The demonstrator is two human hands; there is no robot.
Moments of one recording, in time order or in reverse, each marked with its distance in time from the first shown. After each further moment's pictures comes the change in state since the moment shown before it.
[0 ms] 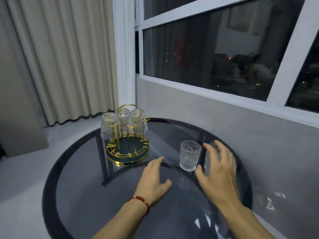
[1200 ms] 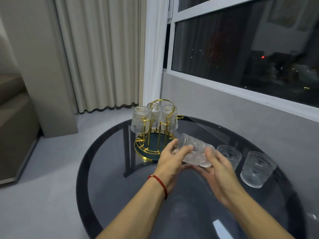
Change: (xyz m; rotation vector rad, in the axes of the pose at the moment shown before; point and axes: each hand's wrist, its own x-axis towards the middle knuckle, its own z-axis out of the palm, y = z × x) left_hand 0.026 0.004 -0.049 -1.171 0.127 -0.303; right_hand 0.027 -0.051 0.079 1.372 -0.449 0.496
